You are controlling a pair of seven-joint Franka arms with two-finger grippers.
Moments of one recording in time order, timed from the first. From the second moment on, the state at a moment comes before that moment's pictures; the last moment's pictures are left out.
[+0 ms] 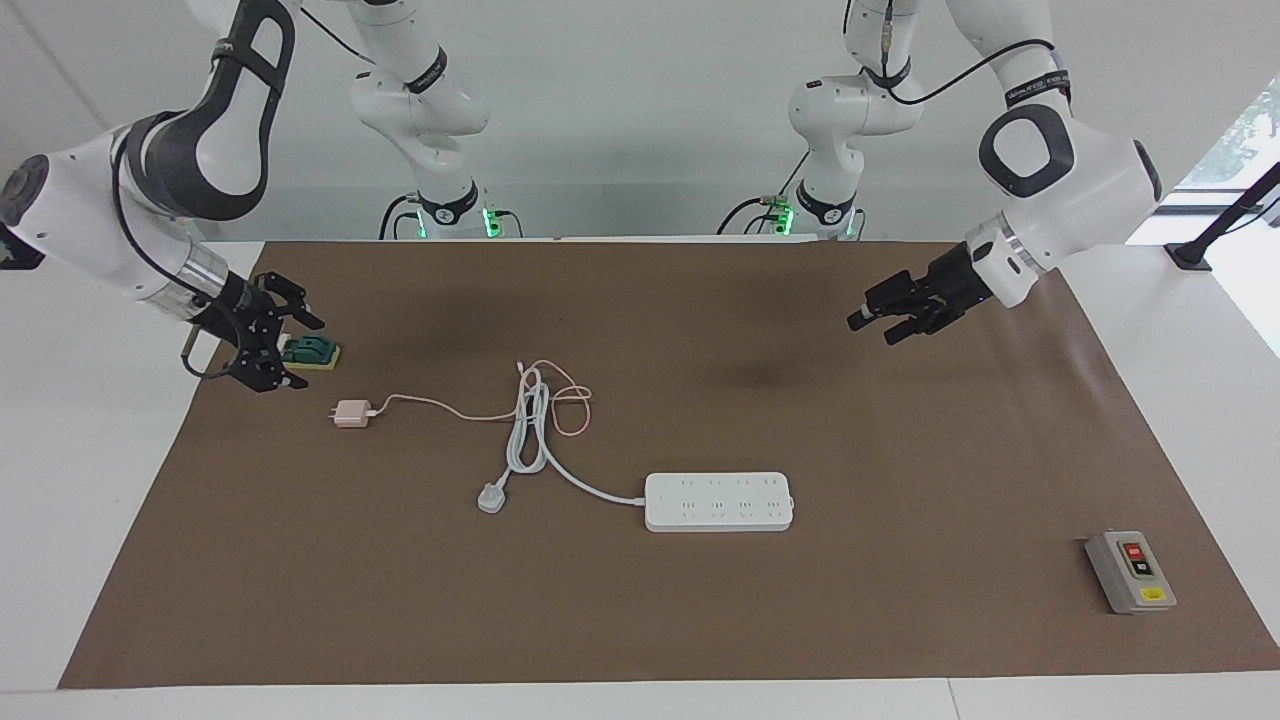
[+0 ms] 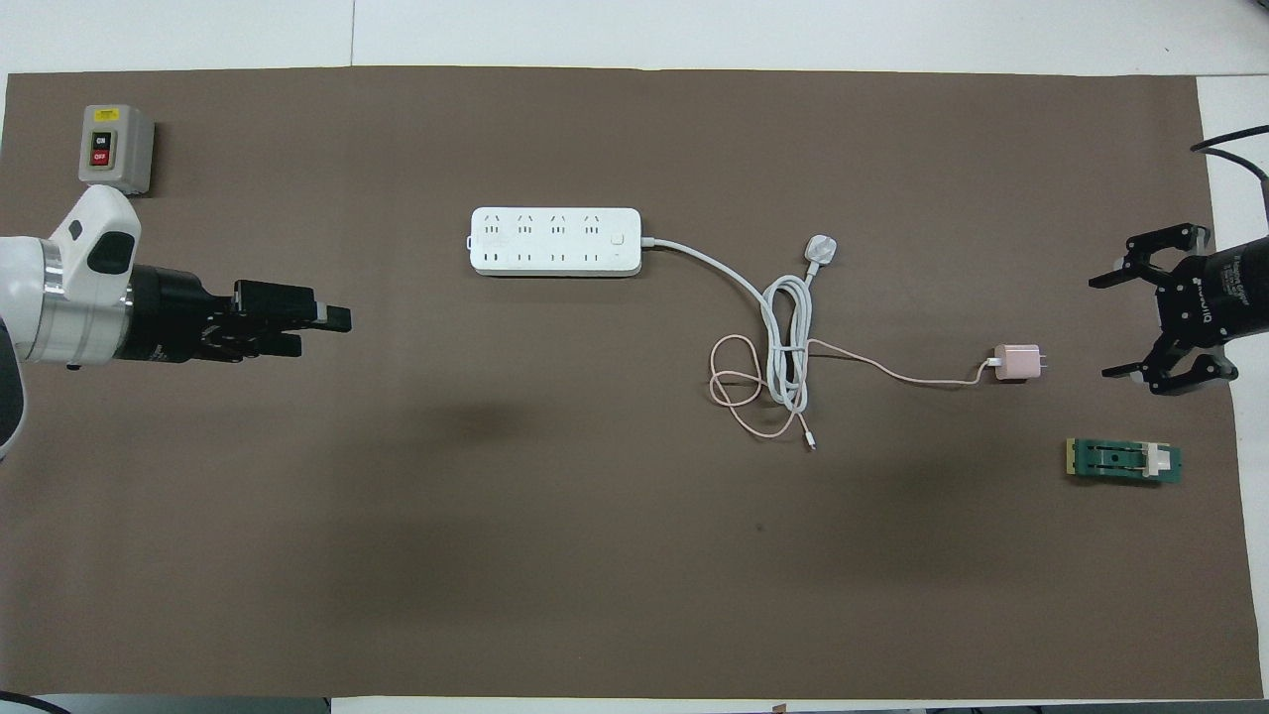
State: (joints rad) left arm -0.02 0.00 -0.02 -2.02 -0.77 1.89 0.15; right arm -0.12 0.15 -0.15 -1.82 0.34 1.75 1.25
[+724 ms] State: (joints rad) left arm -0.05 0.11 -0.03 -2.12 -1.28 1.82 0.44; right arm -0.19 0.22 -0.15 -1.93 0.47 1.82 0.90
